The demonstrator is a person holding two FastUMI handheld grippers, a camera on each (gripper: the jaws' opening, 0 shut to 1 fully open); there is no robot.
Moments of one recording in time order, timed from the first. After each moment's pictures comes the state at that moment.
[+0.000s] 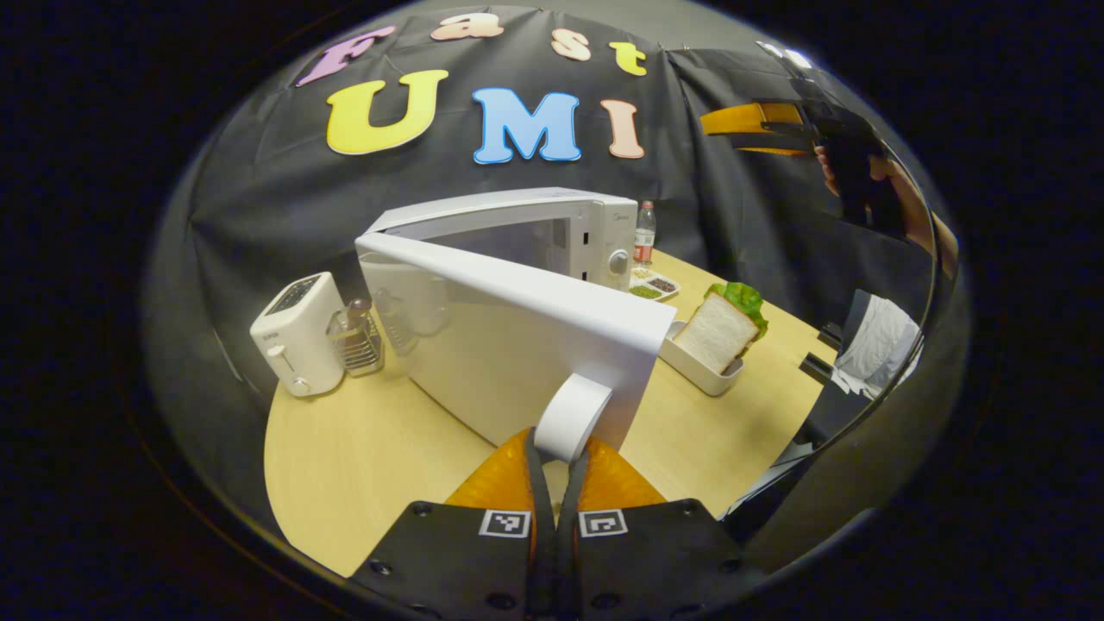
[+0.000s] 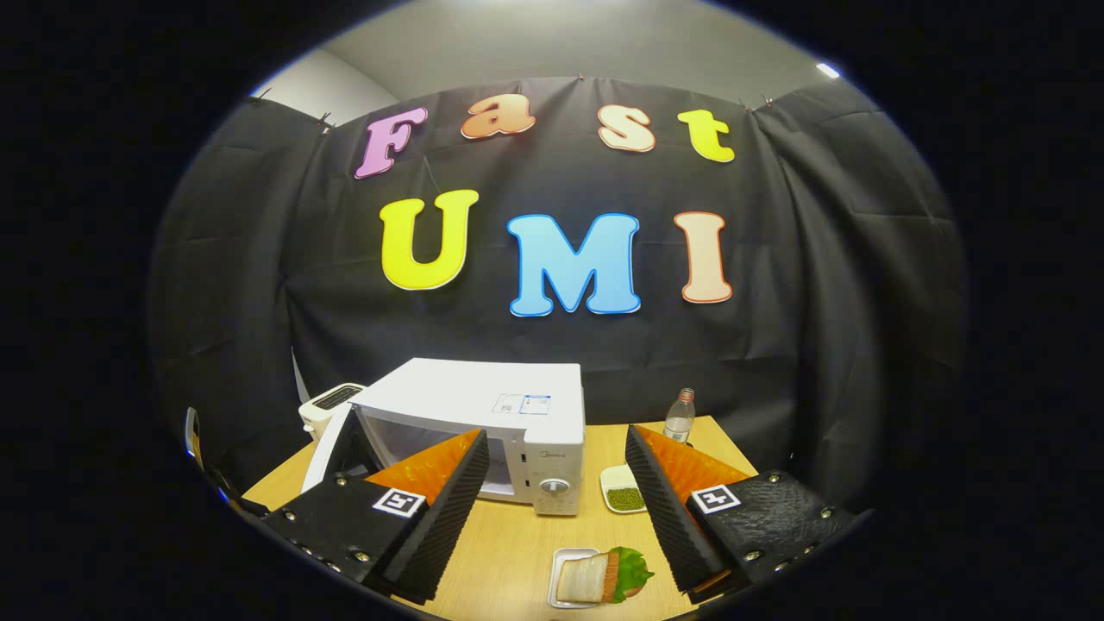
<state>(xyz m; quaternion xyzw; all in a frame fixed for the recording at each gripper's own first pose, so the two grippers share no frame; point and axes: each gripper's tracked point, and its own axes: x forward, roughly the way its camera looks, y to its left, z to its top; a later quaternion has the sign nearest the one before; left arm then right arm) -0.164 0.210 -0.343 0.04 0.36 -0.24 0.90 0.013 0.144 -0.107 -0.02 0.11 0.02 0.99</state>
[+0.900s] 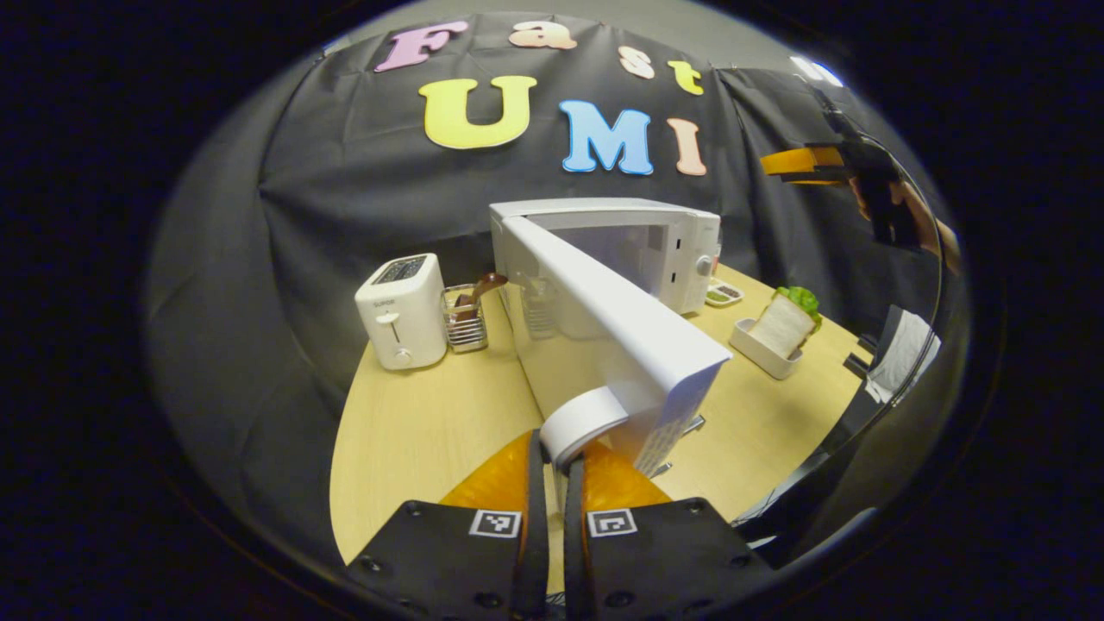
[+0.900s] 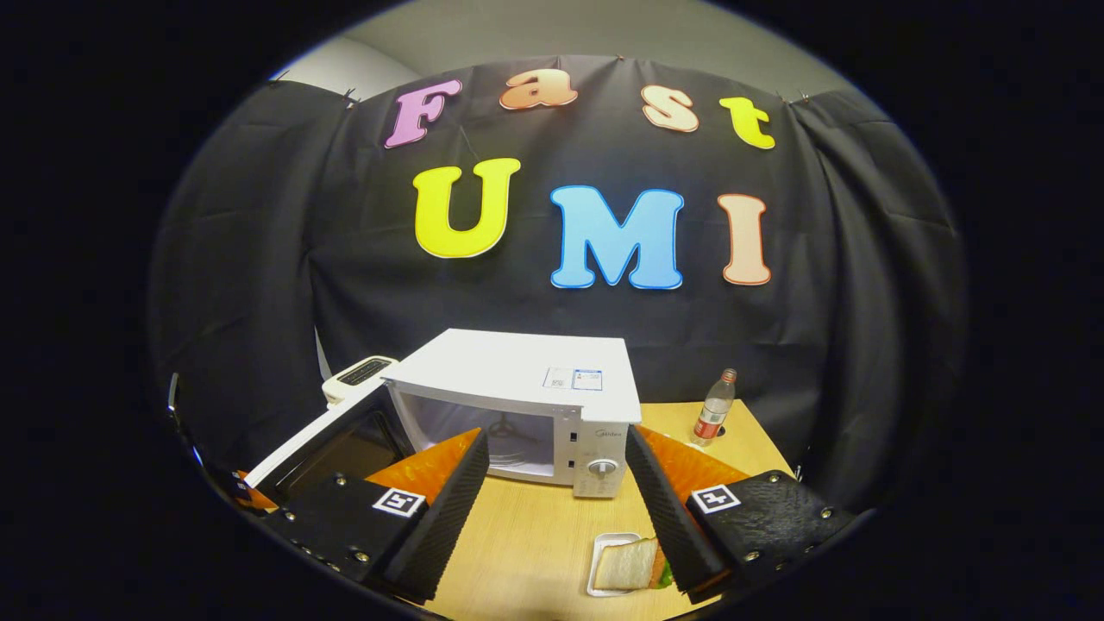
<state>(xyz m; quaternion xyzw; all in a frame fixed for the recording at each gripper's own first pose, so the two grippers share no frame) -0.181 0.349 -0.343 0.02 0.34 -0.16 0.93 0.013 0.197 -0.137 -0.03 0.16 0.05 0.98</state>
